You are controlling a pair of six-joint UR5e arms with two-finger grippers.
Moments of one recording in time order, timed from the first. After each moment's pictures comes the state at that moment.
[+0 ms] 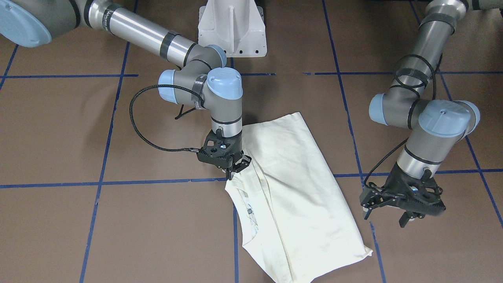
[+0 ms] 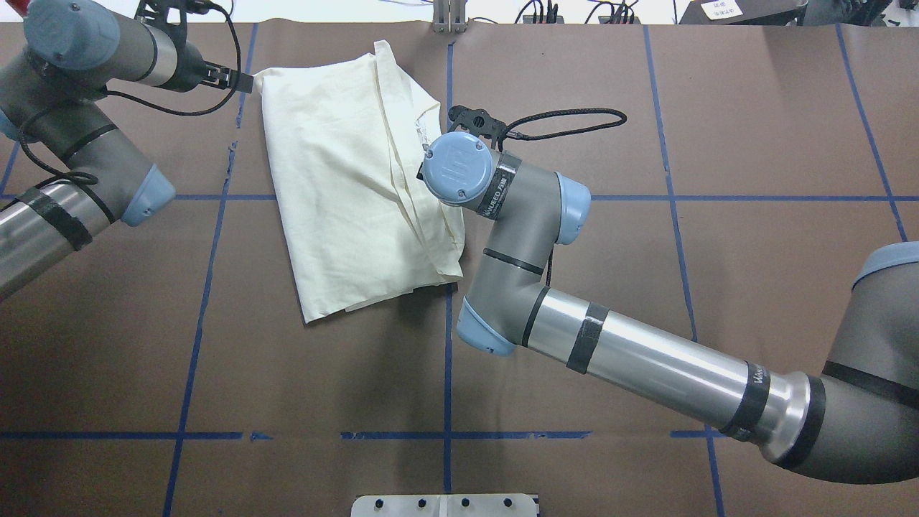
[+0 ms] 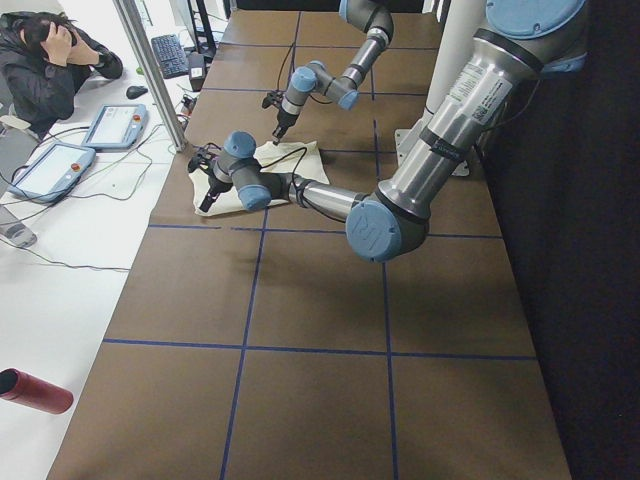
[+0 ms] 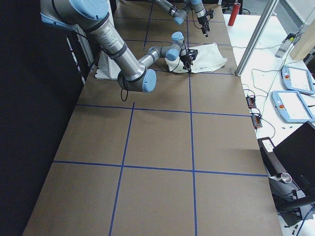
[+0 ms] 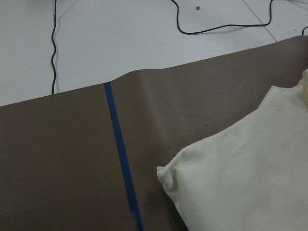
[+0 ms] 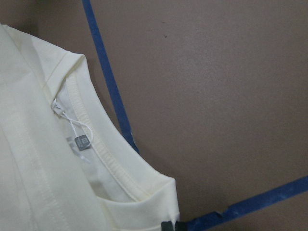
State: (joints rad) left arm -0.98 -2.16 -1.18 -2.39 -1.86 -0.71; right arm 0.54 -0.66 1.20 -1.26 1.54 1.57
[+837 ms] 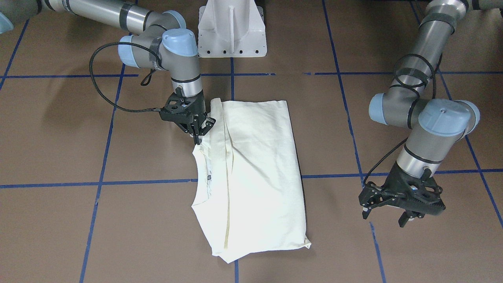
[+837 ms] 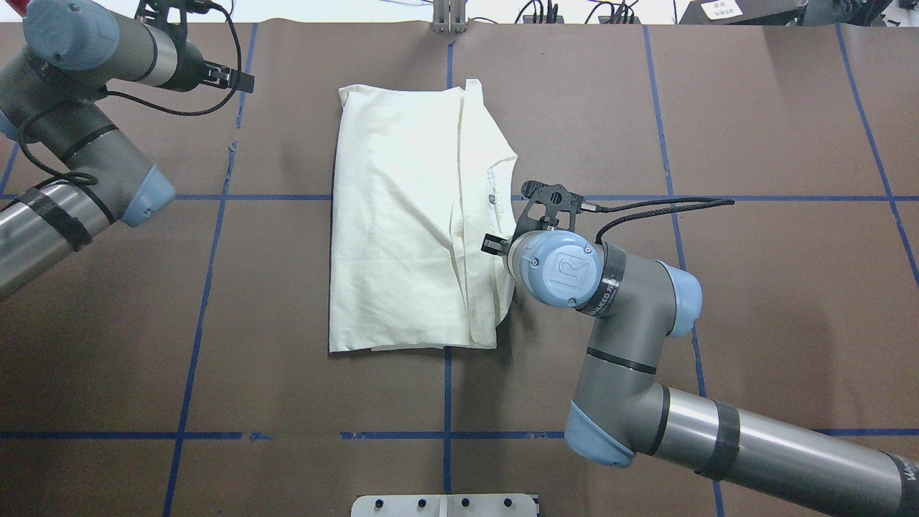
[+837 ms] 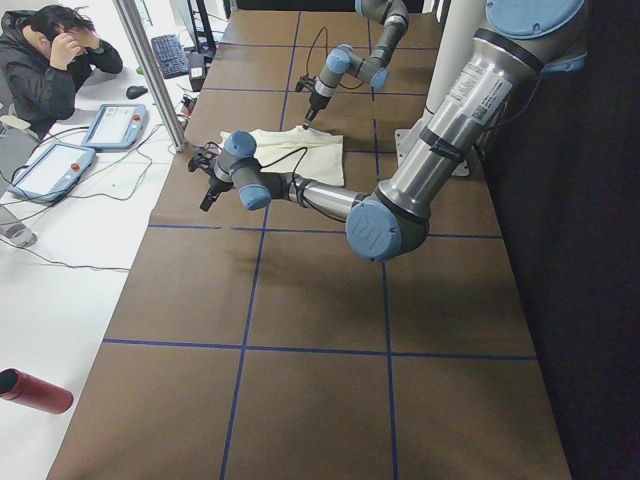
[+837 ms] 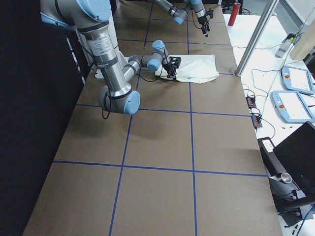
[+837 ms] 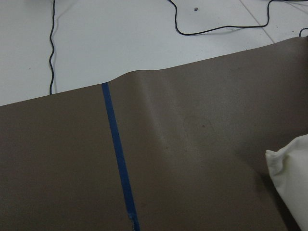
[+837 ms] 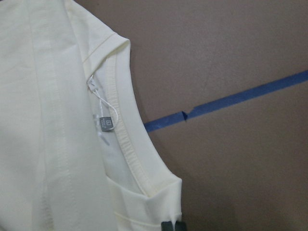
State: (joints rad) left arm -0.98 -2.15 -1.18 -2.40 -1.86 -0.71; right arm 0.43 -1.03 1.64 -1.30 1.45 1.57
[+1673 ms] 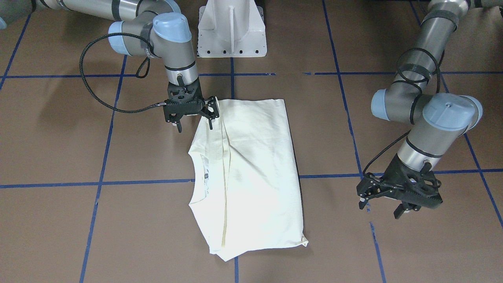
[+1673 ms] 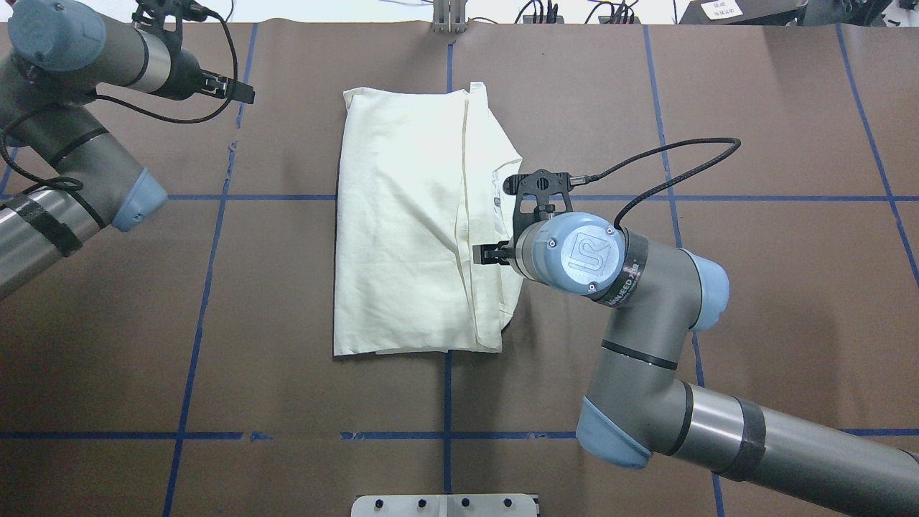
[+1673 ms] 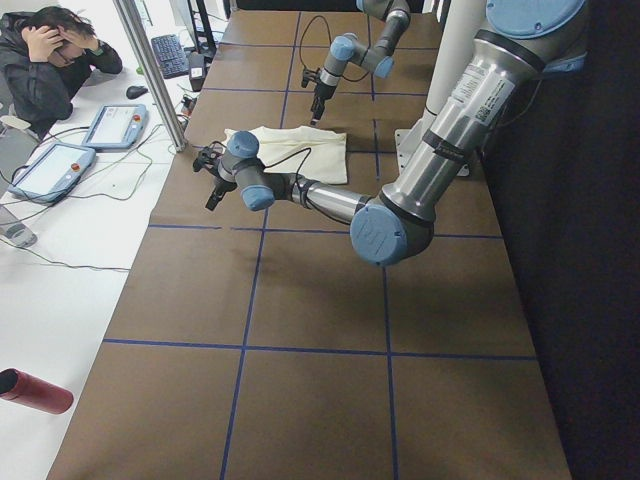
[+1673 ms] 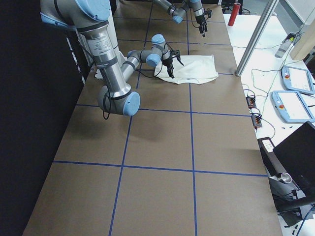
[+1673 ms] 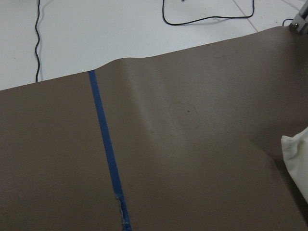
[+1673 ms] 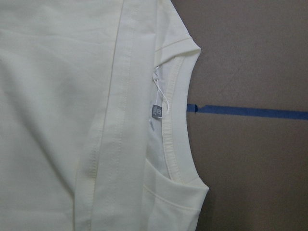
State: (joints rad) left arm -0.99 -2.13 -1.23 -2.38 -1.96 -0.68; right arm 0.47 -1.01 1.74 -1.42 1.54 1.15
